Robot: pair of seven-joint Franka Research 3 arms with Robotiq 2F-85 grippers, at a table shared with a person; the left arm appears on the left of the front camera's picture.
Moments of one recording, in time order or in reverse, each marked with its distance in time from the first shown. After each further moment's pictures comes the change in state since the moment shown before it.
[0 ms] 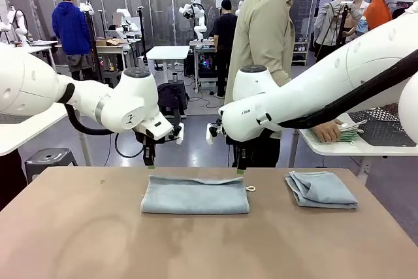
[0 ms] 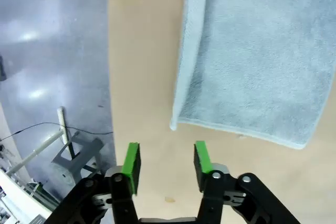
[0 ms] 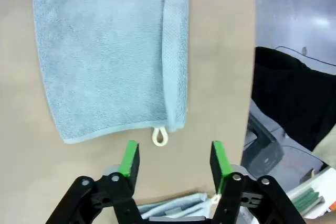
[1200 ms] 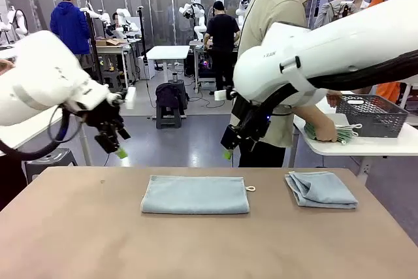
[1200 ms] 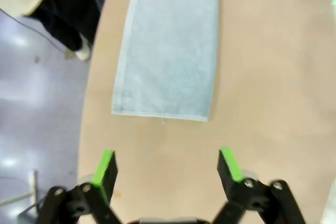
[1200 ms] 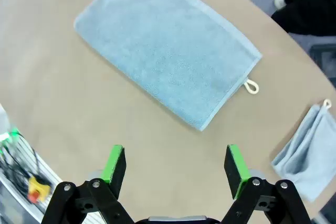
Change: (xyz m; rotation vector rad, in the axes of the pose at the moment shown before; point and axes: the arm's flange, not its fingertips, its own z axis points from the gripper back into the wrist) left arm -0.141 -0.060 0.125 -0.117 -0.513 0.082; right arm -0.028 0.078 0.125 0.200 -0.208 -0.919
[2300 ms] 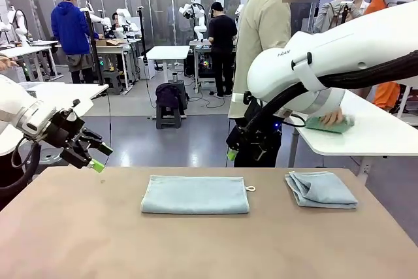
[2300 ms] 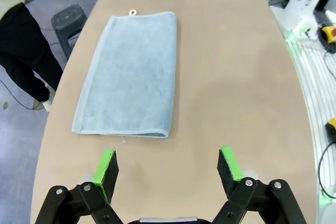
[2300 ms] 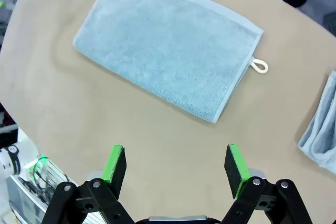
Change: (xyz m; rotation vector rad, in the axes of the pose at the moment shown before) left arm -0.101 -0.012 -0.012 -0.166 -0.356 0.076; right arm -0.015 -0.020 -0.011 0.069 -0.011 -0.218
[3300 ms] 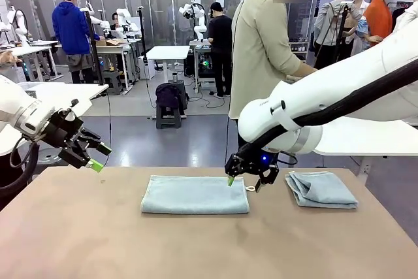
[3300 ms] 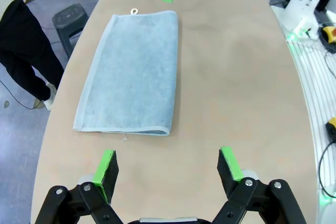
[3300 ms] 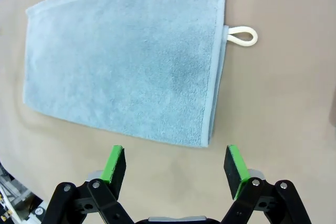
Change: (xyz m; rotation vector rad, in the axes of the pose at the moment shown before) left arm -0.002 0.000 0.003 0.005 0.002 0.003; right arm -0.002 -0.041 -0.109 -0.057 0.053 -0.388
